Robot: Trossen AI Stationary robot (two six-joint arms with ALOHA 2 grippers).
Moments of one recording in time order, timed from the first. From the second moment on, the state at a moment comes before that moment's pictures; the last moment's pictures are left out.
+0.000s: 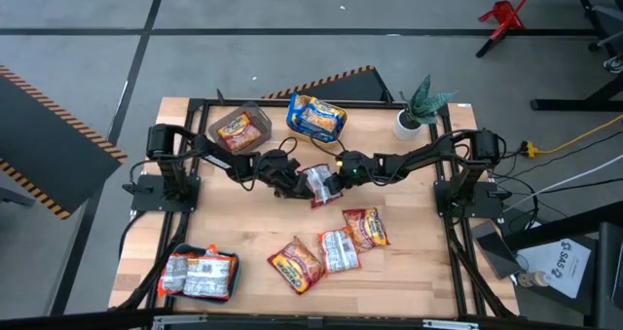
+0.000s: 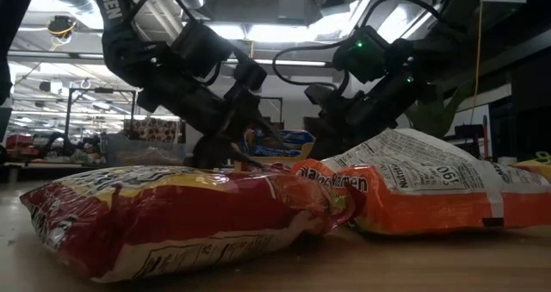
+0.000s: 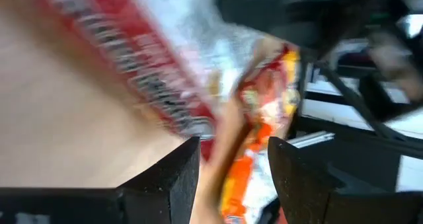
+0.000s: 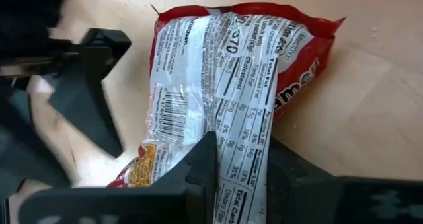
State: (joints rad) left arm 0.15 1.80 0.64 0.67 0.39 -1.38; right arm -0.12 1.80 0.72 0.35 -0.09 0.92
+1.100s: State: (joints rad) left arm 0.04 1.57 0.44 0.61 0.16 -1.49; right arm -0.15 1.74 0.72 0.33 -0.21 0.83
